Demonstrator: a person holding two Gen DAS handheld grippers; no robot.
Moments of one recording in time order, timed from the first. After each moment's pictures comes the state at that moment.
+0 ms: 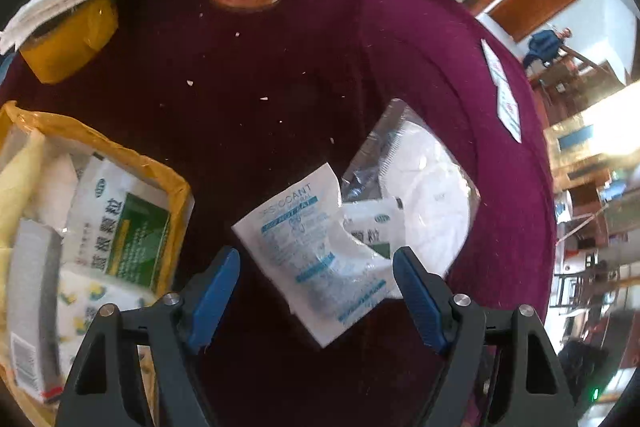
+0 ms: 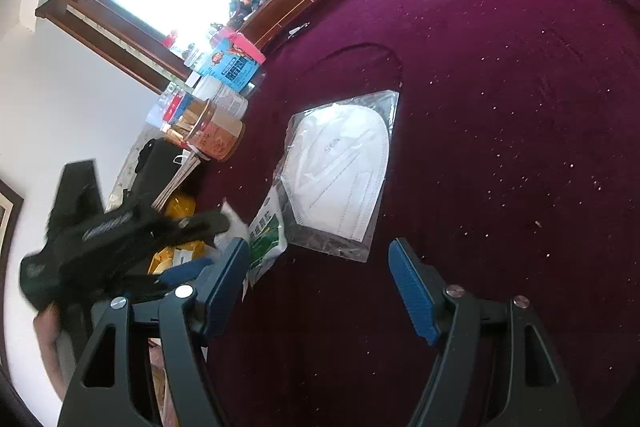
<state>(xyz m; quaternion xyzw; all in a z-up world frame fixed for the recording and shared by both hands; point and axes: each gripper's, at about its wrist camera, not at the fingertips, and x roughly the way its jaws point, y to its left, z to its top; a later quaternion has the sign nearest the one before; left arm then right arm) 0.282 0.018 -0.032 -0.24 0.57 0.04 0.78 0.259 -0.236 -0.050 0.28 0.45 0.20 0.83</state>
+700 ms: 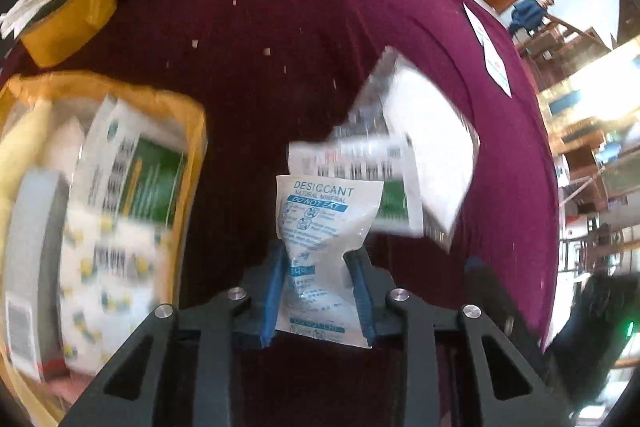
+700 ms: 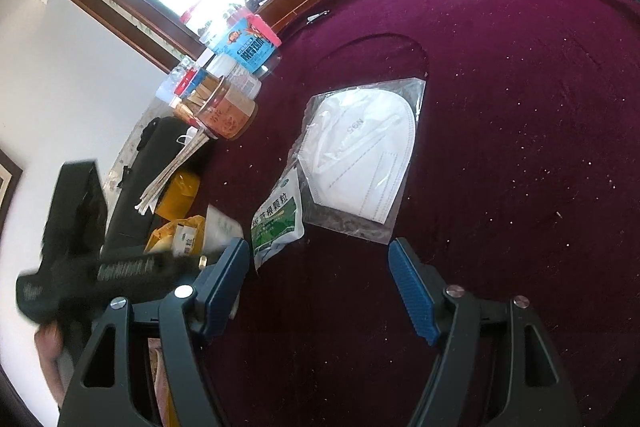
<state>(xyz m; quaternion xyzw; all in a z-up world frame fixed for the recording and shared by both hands) 0.223 0.023 -0.035 -0.20 0.59 -0.01 0.78 0.250 -0.218 -0.048 0.24 0.45 0.22 0.83</state>
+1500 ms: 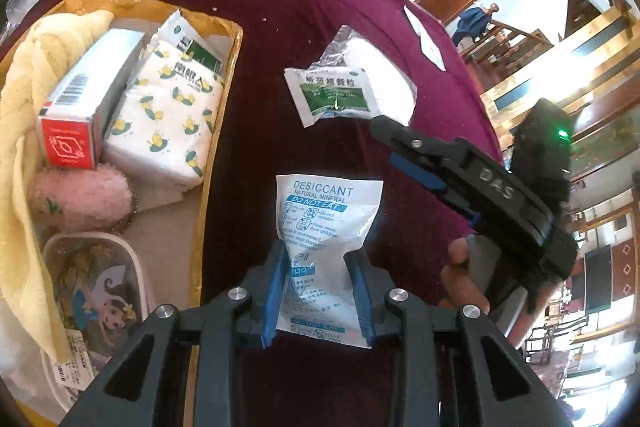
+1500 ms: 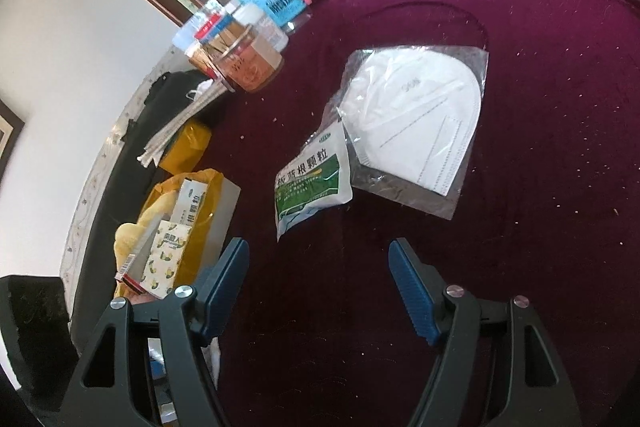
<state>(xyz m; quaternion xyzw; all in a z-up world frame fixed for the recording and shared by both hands) 0.117 0.033 -0.018 -0.24 0.53 -0.10 0.81 0.248 -0.177 -0.054 0.18 0.48 0.27 0.82</state>
